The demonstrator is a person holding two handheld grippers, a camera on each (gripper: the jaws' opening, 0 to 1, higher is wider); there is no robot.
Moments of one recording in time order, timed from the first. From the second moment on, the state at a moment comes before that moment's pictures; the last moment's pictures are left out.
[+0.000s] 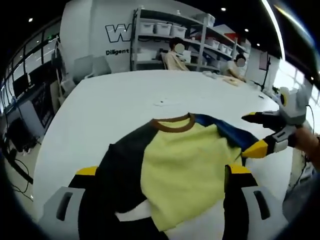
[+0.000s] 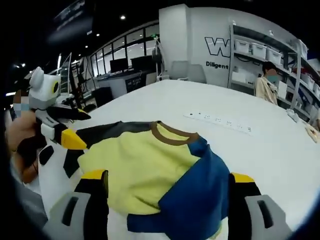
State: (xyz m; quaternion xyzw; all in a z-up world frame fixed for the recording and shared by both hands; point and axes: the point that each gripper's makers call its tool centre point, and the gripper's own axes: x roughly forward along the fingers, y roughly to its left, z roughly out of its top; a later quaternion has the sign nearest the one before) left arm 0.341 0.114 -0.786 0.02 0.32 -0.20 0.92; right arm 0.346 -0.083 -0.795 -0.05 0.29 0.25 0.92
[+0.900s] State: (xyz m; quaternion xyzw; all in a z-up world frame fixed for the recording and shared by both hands) left arm 0.286 0.130 -0.837 0.02 0.35 -0.21 0.91; right arm 0.290 -0.114 -0.816 -0.04 0.31 0.23 0.92
